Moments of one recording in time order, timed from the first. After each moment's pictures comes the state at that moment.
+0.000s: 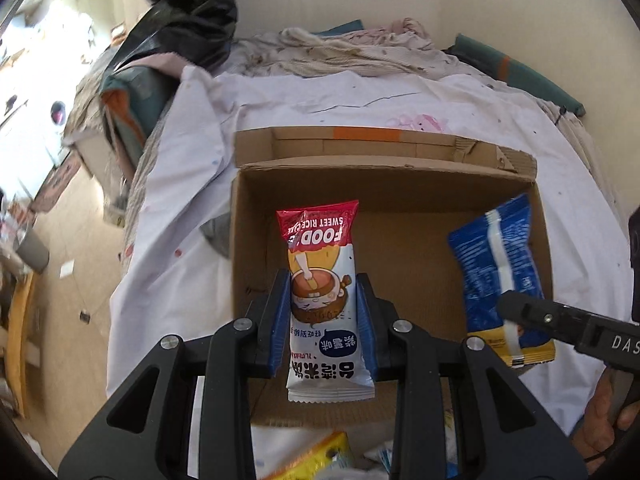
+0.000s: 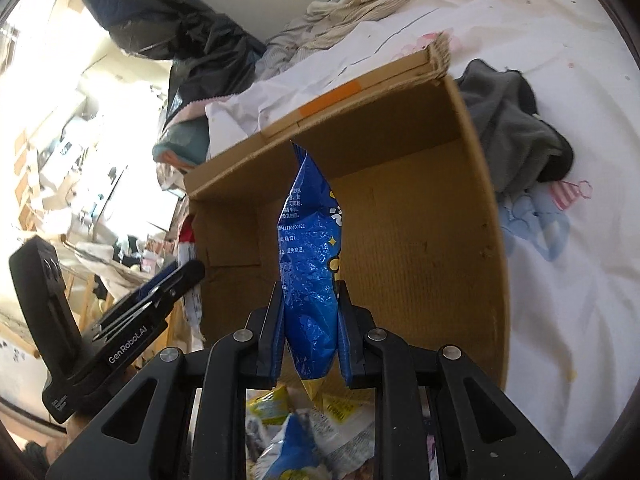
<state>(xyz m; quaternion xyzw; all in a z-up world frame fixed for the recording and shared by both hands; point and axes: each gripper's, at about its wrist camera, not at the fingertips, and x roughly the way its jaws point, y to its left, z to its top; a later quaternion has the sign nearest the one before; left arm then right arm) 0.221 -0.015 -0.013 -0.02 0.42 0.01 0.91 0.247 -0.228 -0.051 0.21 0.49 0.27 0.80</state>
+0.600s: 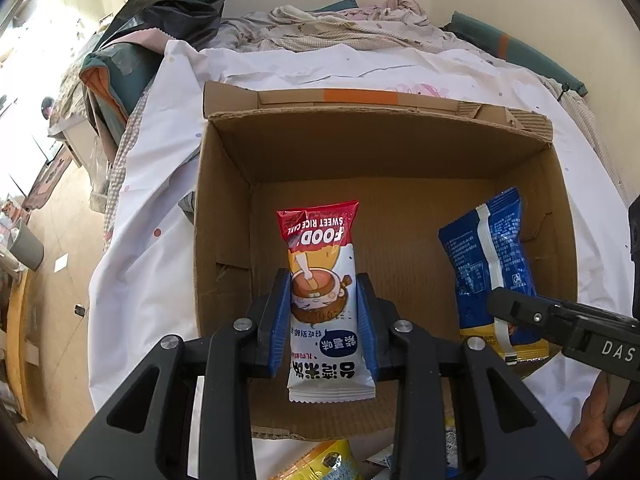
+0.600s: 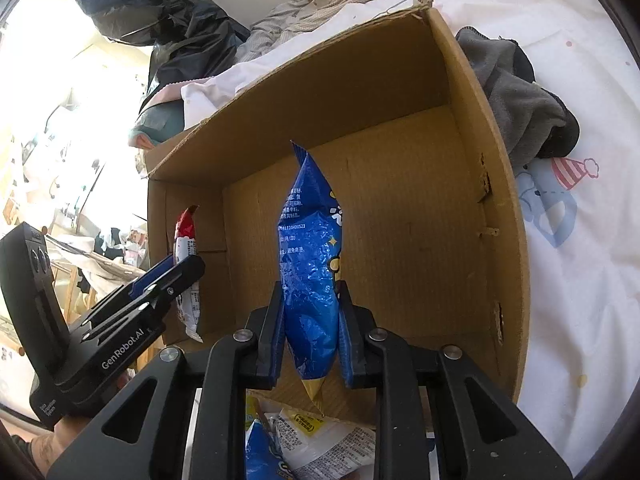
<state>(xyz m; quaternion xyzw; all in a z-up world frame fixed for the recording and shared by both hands) 0.231 -0.021 -0.044 -0.02 0.46 0.01 0.89 0.250 -0.223 -0.083 0.21 0.51 0.24 0.80</state>
